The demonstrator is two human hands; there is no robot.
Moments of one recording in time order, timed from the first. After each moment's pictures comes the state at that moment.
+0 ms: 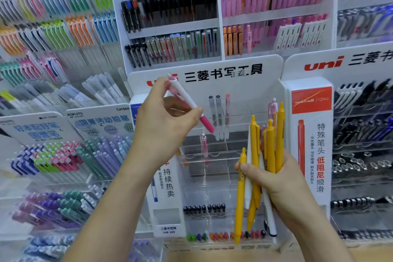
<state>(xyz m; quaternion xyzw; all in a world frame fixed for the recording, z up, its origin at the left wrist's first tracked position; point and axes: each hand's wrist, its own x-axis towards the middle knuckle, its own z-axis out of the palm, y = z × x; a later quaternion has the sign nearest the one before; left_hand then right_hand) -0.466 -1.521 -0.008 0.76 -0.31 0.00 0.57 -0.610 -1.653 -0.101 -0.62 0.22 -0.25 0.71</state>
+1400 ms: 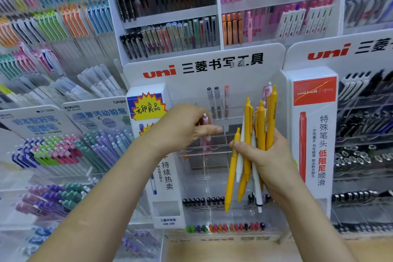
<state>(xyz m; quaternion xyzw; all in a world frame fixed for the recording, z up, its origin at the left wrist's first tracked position) -0.419 -1.553 -0.046 0.85 -0.51 -0.04 0.15 -0.583 -1.667 -0.108 -0.63 0.22 -0.28 0.69</state>
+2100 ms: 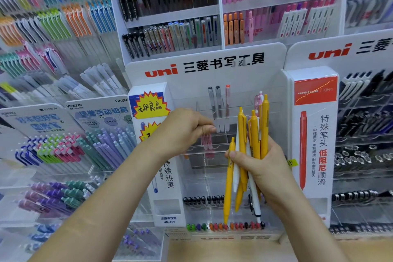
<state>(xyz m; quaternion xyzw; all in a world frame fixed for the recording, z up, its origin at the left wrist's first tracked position) -0.423 -1.546 -0.059 0.82 -0.55 -0.01 0.18 -0.590 -1.655 -0.111 -0.64 0.20 -0.24 0.70</state>
